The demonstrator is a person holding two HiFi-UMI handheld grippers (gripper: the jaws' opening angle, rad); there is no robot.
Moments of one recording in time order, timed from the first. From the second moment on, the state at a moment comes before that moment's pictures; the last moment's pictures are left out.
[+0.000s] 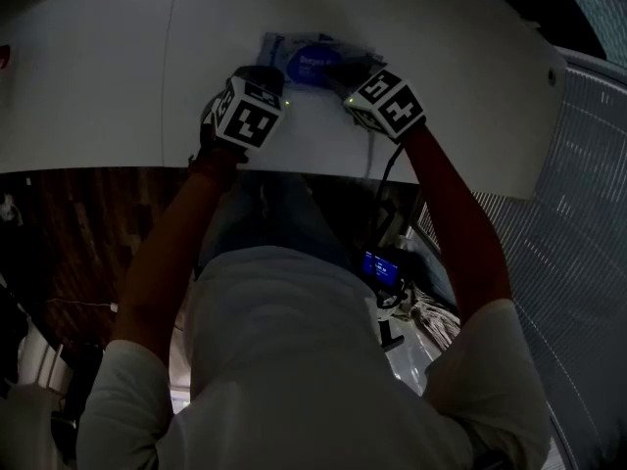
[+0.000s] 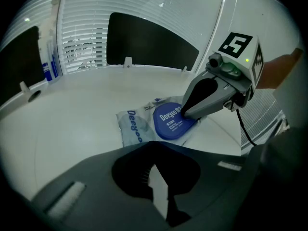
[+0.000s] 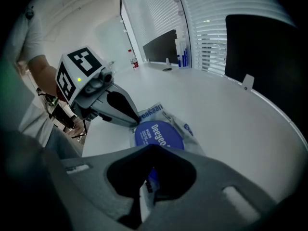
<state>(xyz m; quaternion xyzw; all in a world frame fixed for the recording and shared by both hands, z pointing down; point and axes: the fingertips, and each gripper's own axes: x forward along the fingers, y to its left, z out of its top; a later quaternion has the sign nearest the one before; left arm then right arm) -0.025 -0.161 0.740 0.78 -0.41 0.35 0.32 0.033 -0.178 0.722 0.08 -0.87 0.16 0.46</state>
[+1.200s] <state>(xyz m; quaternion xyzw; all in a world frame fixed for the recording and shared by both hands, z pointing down) 0.000 -0.157 0.447 0.85 -0.48 0.14 0.18 0.047 -0.151 0.406 0.35 -0.92 0.12 0.12</state>
